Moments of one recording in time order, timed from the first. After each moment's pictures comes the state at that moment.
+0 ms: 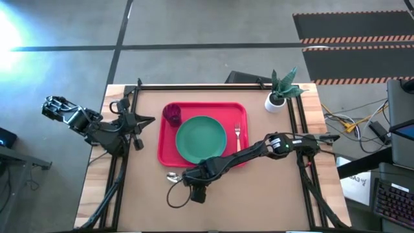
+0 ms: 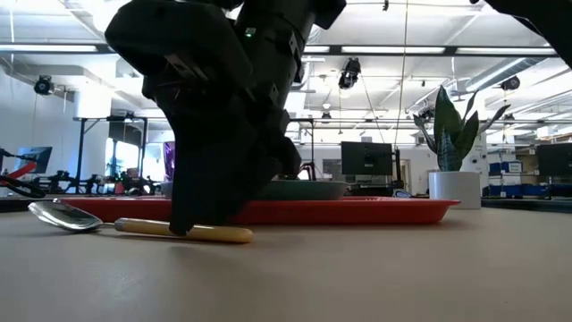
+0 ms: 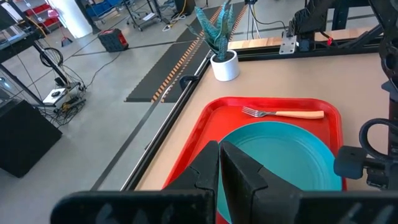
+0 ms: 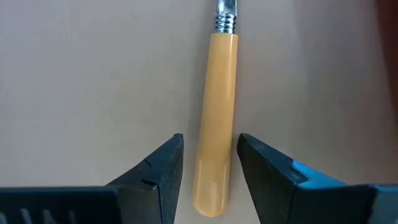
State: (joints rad) left arm -0.49 0.77 1.08 -0.87 -0.90 -0.20; right arm 0.28 2.49 2.05 -0.81 -0.11 0.54
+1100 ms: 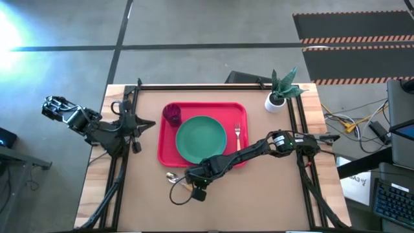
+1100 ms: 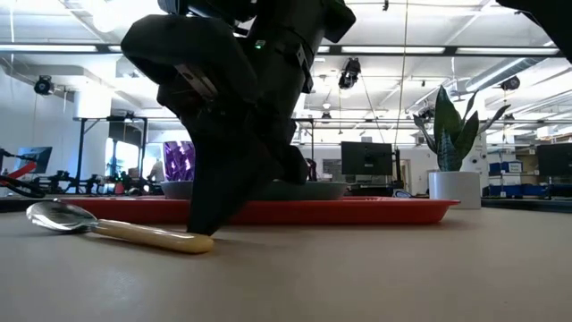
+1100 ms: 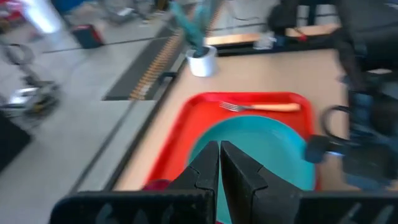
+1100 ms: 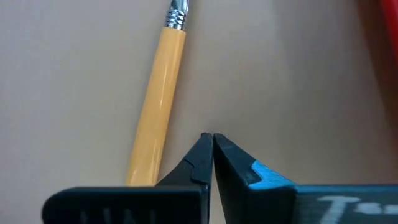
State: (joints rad) left arm -0.49 0.76 1.08 -0.88 -0.80 -0.20; right arm 0.28 2.45 1.91 -0.68 -0.12 0.60
